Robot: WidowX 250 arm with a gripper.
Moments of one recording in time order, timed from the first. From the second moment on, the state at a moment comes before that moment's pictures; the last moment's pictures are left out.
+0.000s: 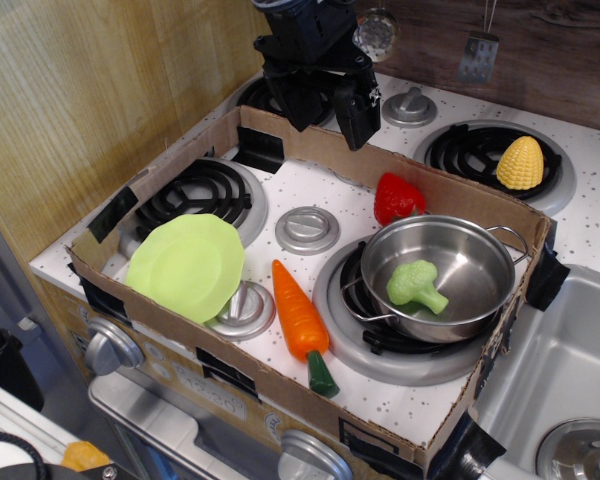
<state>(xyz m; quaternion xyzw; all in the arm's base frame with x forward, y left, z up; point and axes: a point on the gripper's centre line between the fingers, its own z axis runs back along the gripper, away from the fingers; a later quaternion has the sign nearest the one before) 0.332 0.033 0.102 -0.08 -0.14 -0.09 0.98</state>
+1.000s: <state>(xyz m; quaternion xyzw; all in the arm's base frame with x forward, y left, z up) 0.323 -0.011 0.111 -0.03 -0.08 0.28 0.96</state>
